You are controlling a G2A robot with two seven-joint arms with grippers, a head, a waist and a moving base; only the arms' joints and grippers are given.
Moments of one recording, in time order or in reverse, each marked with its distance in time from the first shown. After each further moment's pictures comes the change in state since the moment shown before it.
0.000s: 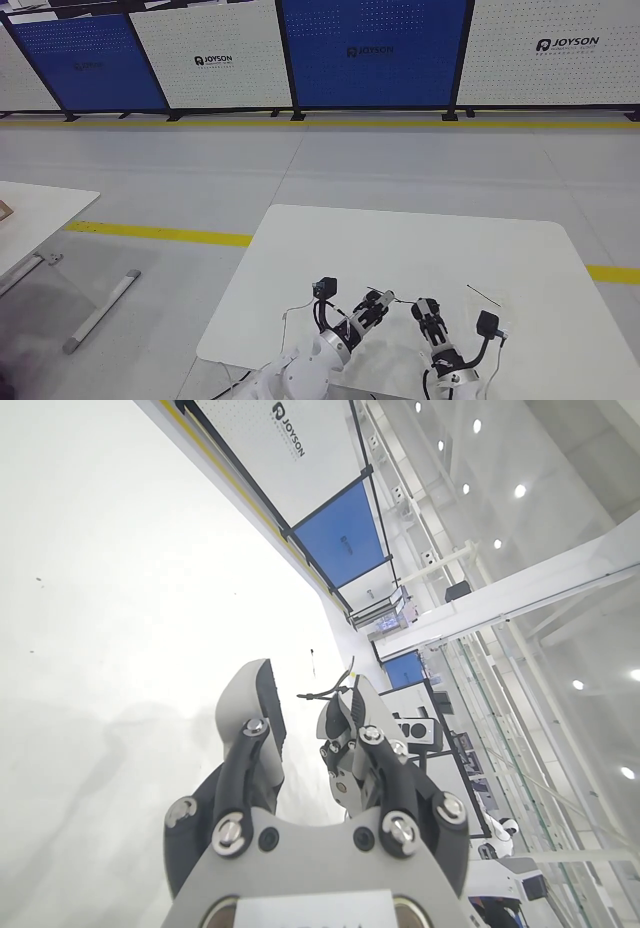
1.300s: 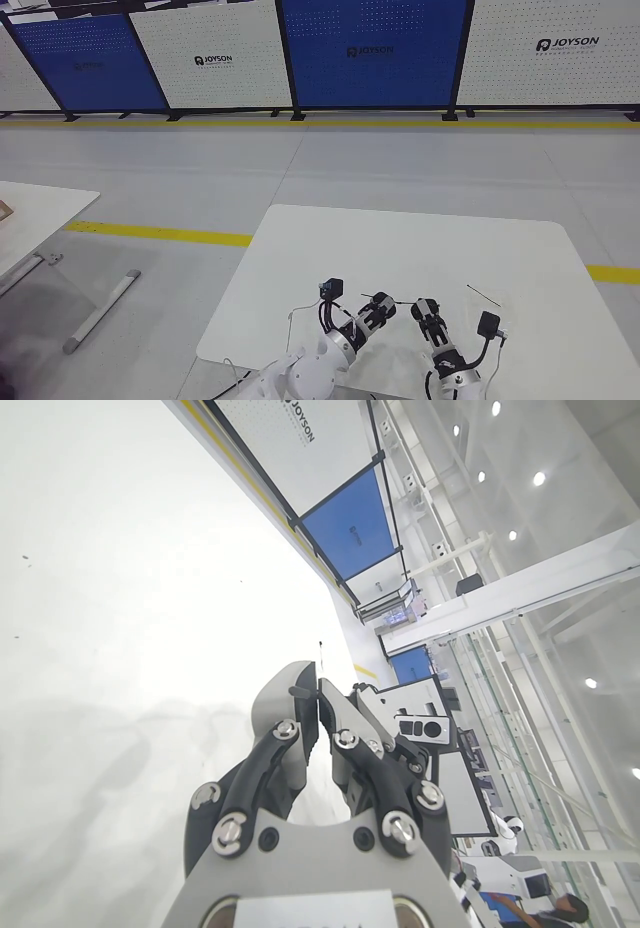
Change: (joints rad) left arm -0.038 -0.006 0.042 0.036 -0.011 0.032 0.003; right arm 0.002 0.012 0.005 0.007 0.064 -0.051 0.032
